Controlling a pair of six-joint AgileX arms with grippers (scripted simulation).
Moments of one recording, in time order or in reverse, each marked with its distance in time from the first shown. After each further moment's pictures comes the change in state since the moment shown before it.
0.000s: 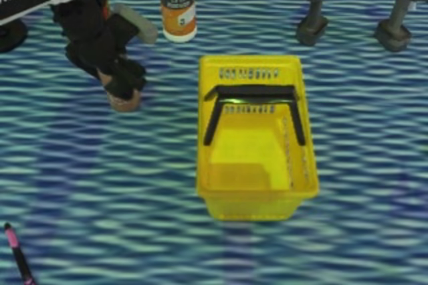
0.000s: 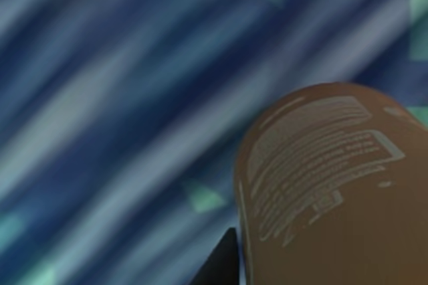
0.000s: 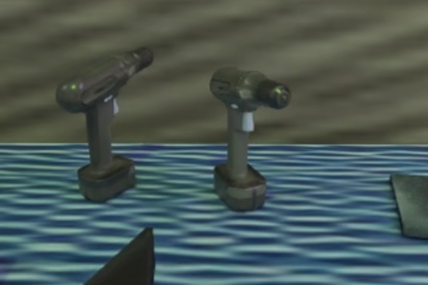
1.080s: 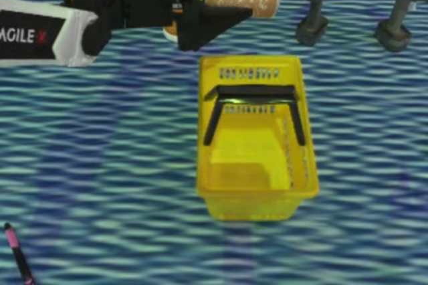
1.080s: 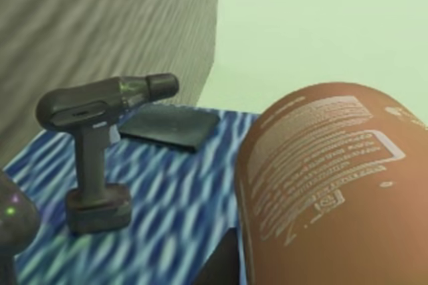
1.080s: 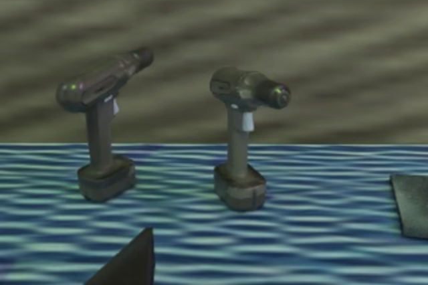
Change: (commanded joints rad) left arm -0.086 -0.215 -0.510 1.585 1.059 -0.481; right arm 0.000 0.000 0.000 0.000 0.000 0.000
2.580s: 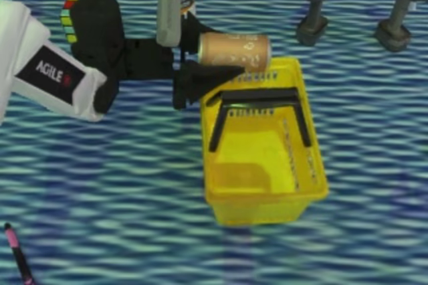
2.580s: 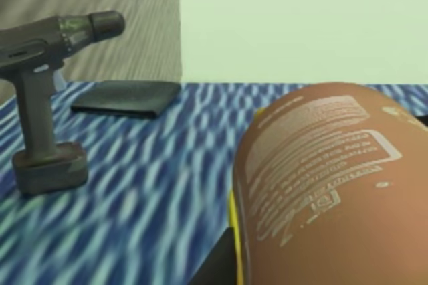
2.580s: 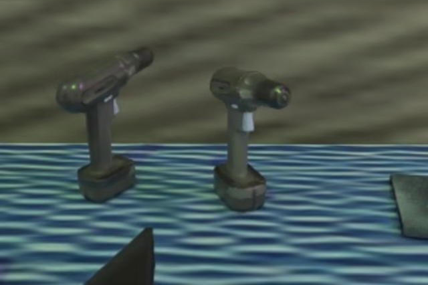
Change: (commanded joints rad) left arm 0.019 0.206 -0.119 0.439 0.097 -0.044; right arm 0.000 0.000 0.000 0.000 0.000 0.000
